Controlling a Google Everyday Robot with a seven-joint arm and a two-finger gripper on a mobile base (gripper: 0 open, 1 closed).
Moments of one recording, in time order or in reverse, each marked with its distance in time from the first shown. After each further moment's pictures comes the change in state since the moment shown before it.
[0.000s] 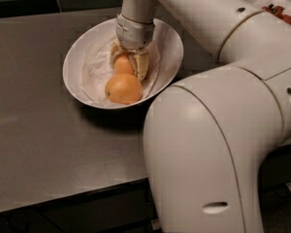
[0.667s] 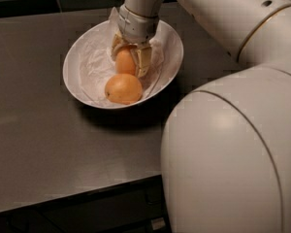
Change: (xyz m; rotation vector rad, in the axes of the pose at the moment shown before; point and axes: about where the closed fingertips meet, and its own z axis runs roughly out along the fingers) arm -0.007 0.001 -0.024 0.091 0.038 0.011
